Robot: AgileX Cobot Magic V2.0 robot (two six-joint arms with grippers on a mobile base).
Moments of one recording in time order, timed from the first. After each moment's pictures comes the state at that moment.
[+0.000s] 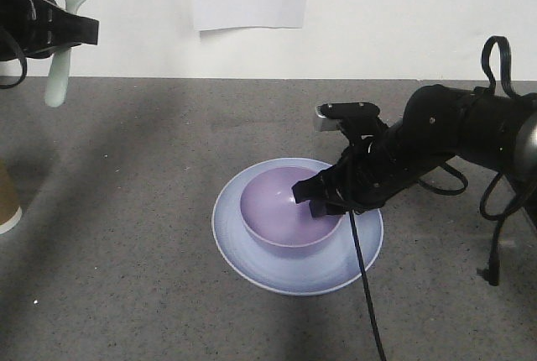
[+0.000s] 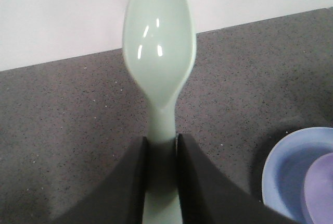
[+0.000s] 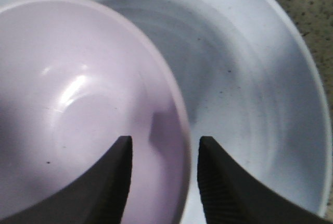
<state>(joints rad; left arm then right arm) -0.22 1.37 -1.44 -0.06 0.76 -0.01 0.37 1.73 -1.22 0.32 0.73 -0.13</state>
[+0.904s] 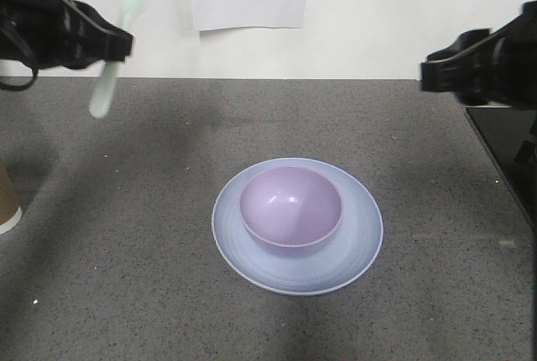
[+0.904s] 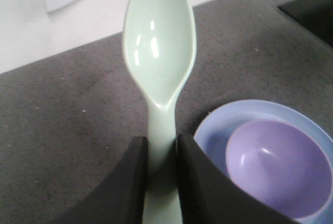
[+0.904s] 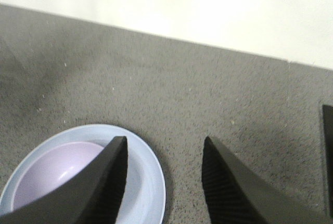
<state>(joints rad) -0.22 1.40 -1.44 -0.46 0.81 0.41 0.37 1.12 -1.22 -0.13 0.71 0.17</state>
